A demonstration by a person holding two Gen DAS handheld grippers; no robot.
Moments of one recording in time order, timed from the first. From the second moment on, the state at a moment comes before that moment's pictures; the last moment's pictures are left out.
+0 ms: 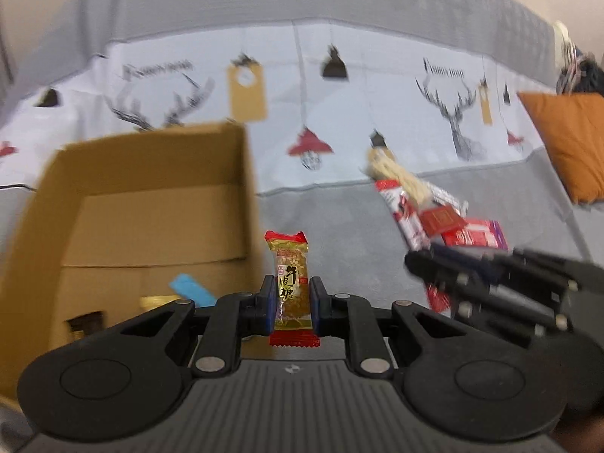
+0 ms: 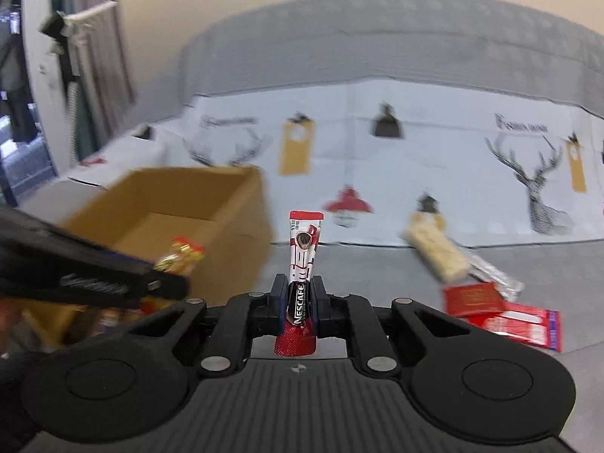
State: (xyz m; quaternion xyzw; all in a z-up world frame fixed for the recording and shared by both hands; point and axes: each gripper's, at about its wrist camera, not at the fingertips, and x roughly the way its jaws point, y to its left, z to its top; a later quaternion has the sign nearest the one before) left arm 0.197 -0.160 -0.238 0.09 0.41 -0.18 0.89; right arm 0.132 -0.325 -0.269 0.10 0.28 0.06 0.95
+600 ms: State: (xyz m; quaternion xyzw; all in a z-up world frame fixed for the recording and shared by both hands) left arm 0.118 -0.014 -0.072 -0.01 0.20 -0.14 0.97; right arm 0.079 -0.193 -0.086 0.04 0.10 0.16 0.98
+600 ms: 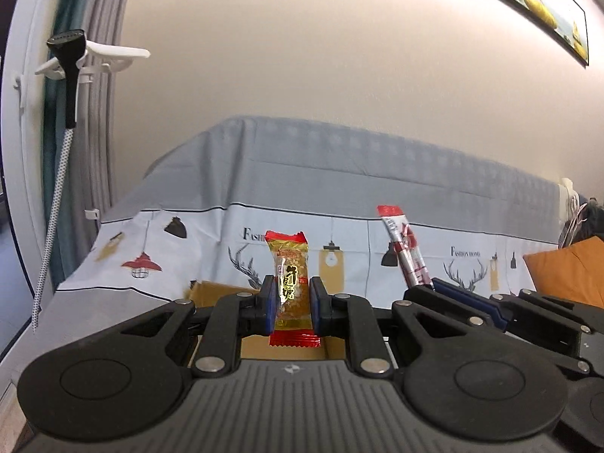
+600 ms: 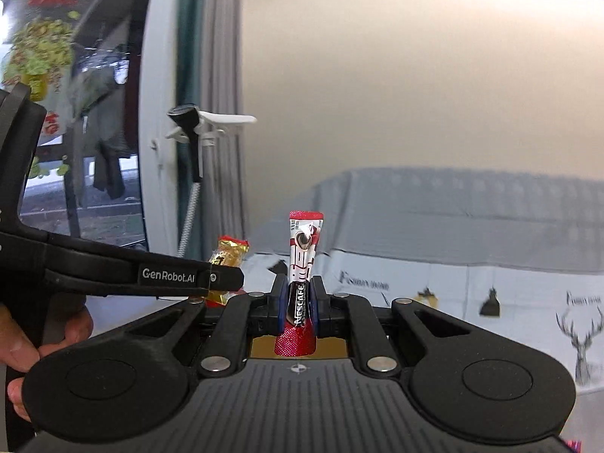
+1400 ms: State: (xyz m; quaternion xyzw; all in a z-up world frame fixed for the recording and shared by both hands) left arm 0.222 0.029 -0.265 0.00 0.40 -0.10 0.91; right arm 0.172 -0.134 -0.232 0.04 0.32 0.17 0.93
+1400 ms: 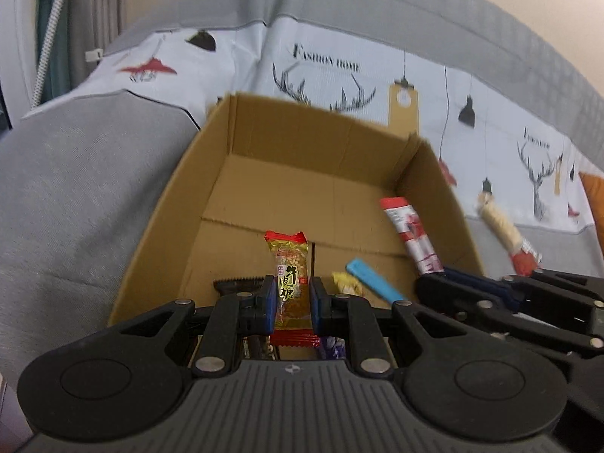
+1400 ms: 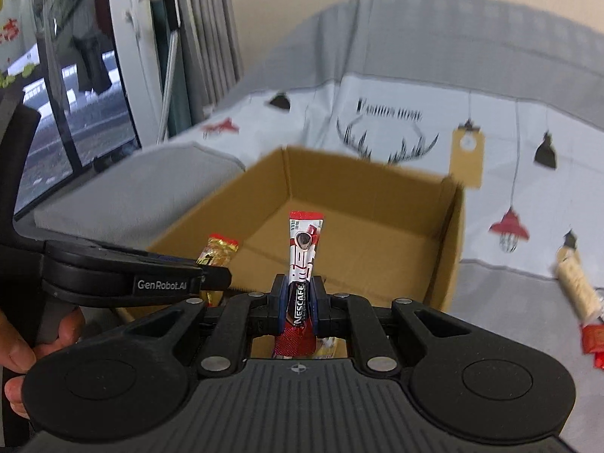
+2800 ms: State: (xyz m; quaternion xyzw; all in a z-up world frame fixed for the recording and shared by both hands) left arm 0.305 -0.325 -0.329 0.07 0.42 -0.22 0.88; right arm 0.186 -0.516 -0.353 0.28 0.31 -0.08 0.90
